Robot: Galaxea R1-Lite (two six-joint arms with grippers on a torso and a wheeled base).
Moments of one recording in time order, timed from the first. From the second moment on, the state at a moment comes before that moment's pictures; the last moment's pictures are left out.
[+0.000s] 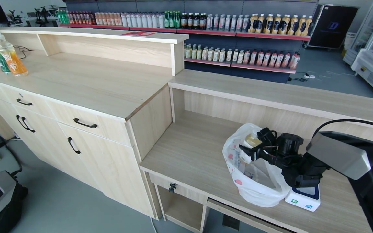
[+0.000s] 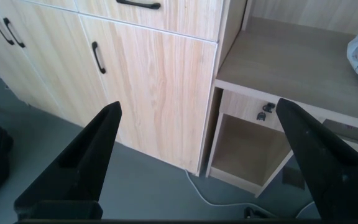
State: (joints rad) left arm 0.00 0.00 0.00 0.00 0.00 0.00; right arm 0.06 2.61 -1.20 -1.26 0.43 -0.28
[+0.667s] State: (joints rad) left arm 0.00 0.00 0.00 0.00 0.00 0.00; right arm 0.02 2.17 -0.97 -1.11 0.42 -0.25
